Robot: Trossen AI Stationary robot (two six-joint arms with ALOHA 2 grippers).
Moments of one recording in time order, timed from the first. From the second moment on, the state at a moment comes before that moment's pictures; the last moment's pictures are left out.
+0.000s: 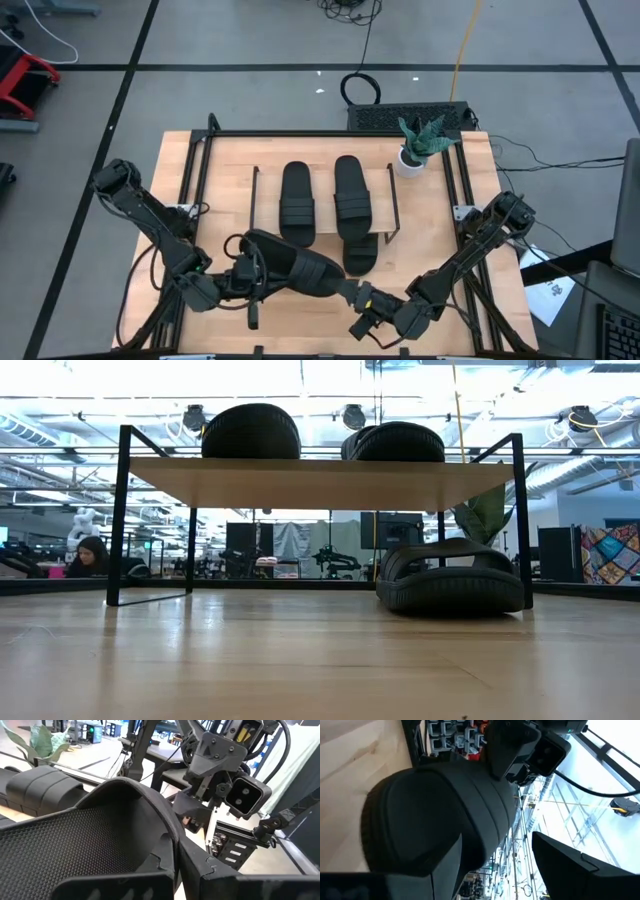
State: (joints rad) left arm -0.80 1.41 0.95 0.26 -0.86 -0.48; right arm 0.73 1.81 1.24 0.49 1.12 -1.54
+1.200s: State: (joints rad) left arm -0.81 1.42 0.95 0.28 -0.76 -0.42; right arm 0.62 1.87 1.24 0.60 0.89 -1.71
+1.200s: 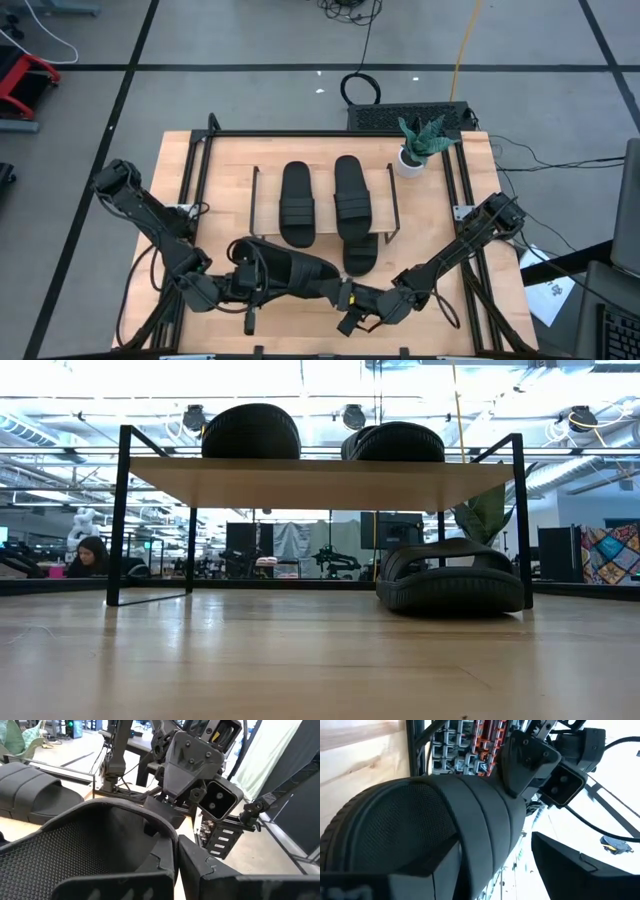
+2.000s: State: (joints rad) left arm -0.80 1.42 0.95 0.21 -0.70 -0.46; right arm 0.58 1.87 1.24 0.62 0.71 -1.65
